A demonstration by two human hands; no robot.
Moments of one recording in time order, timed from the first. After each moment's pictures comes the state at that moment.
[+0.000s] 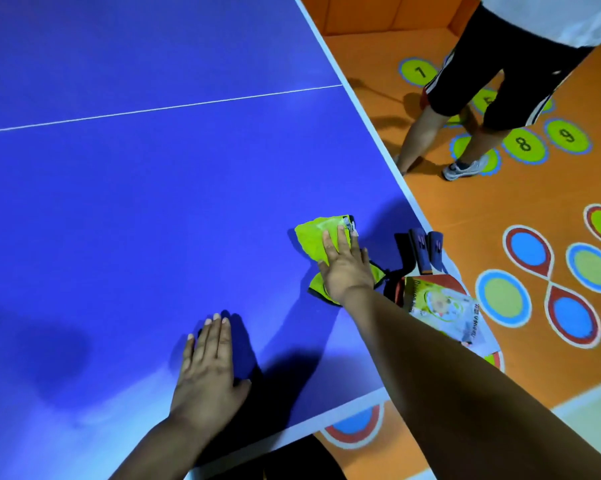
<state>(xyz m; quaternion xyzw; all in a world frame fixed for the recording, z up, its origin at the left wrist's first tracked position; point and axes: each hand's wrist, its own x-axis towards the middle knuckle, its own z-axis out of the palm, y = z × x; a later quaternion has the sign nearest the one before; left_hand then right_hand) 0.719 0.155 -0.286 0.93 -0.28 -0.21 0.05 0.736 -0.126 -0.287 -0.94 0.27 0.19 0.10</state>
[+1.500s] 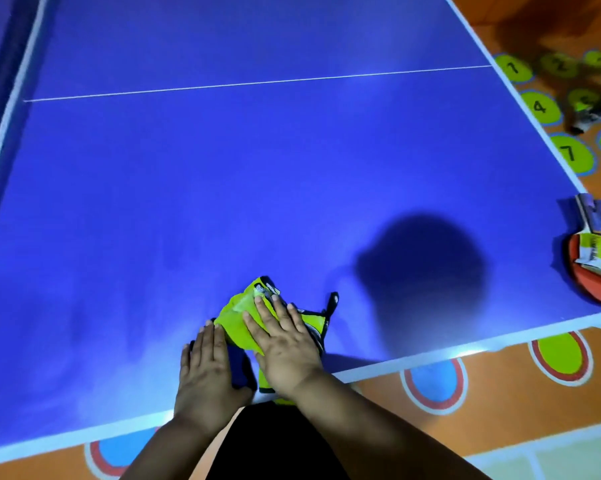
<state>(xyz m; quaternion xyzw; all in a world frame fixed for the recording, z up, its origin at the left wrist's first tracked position) 0.737 0.550 -0.282 0.96 -0.16 -0.22 0.06 0.716 0.399 -0.305 -0.99 -0.02 0.13 0.10</state>
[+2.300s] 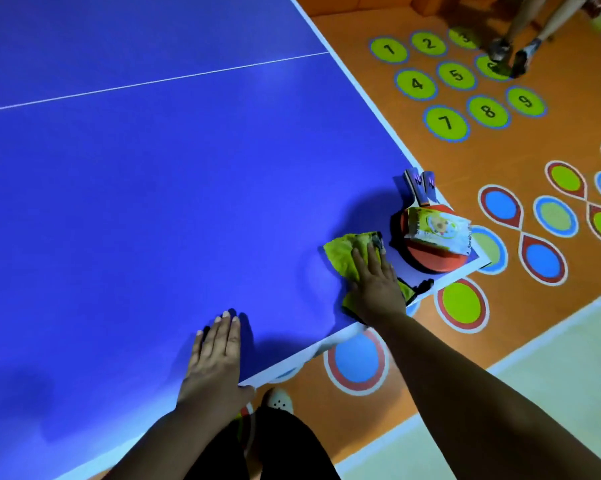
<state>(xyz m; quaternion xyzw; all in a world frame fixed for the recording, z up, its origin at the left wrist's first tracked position) 0.672 0.279 -0.294 0.88 -0.40 -0.25 0.02 0.587 -0.022 -0.300 -0.93 0.34 0.10 0.12</state>
